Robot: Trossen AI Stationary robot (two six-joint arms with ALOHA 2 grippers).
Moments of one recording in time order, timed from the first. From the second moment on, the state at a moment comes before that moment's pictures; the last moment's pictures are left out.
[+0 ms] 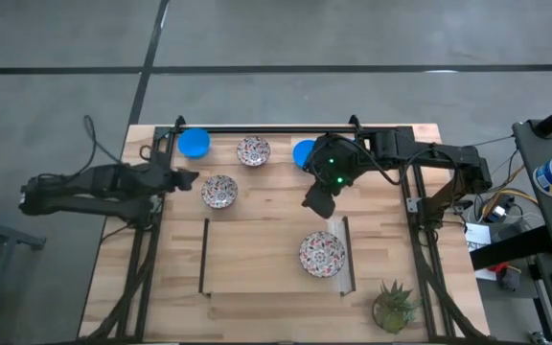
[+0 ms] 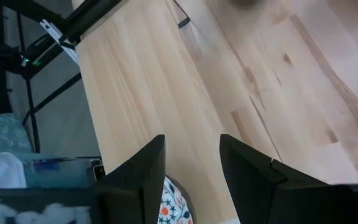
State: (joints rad) left arm 0.04 0.61 0.68 -0.83 -0.49 -1.19; right arm -0.04 1.59 1.75 -1.06 -0.25 0.56
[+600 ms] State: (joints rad) left arm 0.24 0.80 0.67 -0.91 -0.30 -1.15; right arm -0.04 1.59 1.75 -1.05 -0.23 0.57
